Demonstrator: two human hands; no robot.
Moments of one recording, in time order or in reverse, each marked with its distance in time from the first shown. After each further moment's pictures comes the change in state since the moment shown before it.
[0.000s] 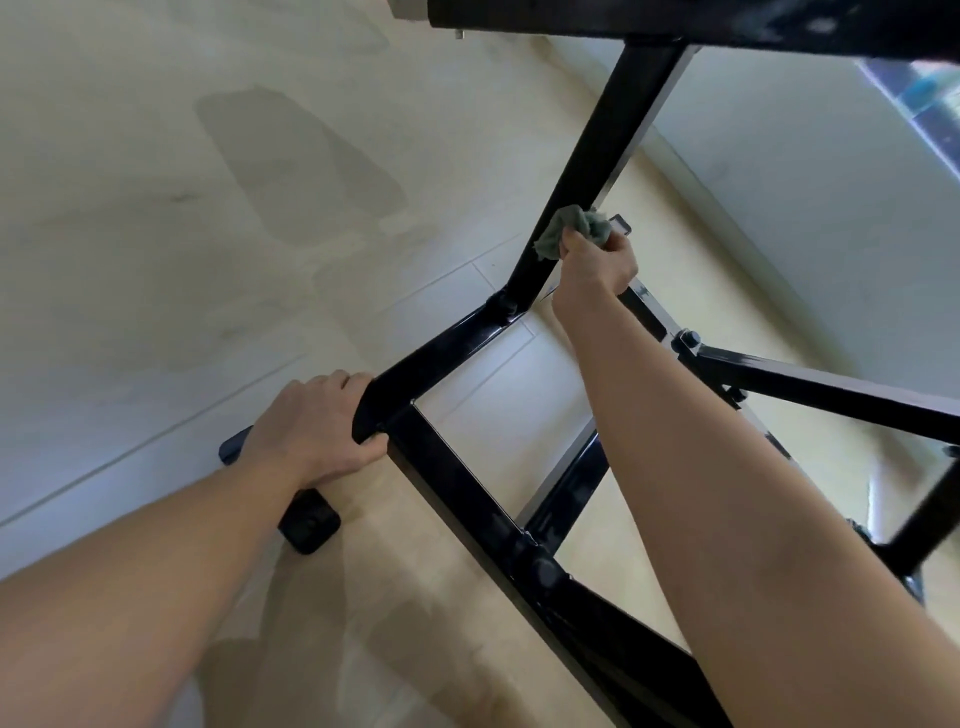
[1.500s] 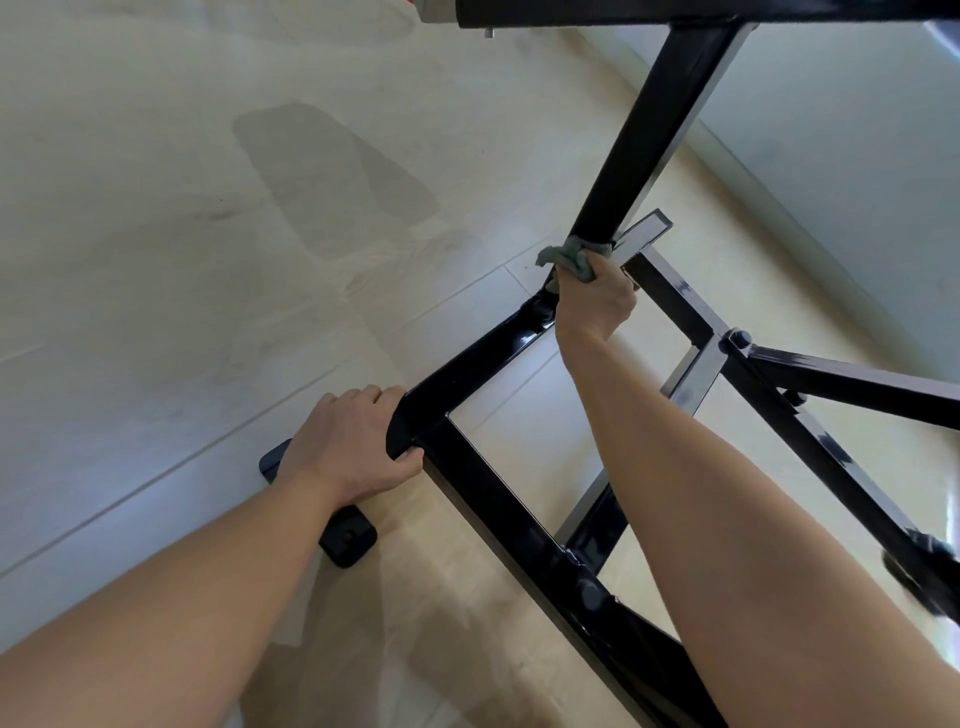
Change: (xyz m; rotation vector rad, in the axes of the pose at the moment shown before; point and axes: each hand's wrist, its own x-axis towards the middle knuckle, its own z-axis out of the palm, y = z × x) left_hand -0.002 0.001 -0.001 0.001 -0.020 -0.037; right_hand 0.007 0.069 0.008 -0.574 -0.020 -0.473
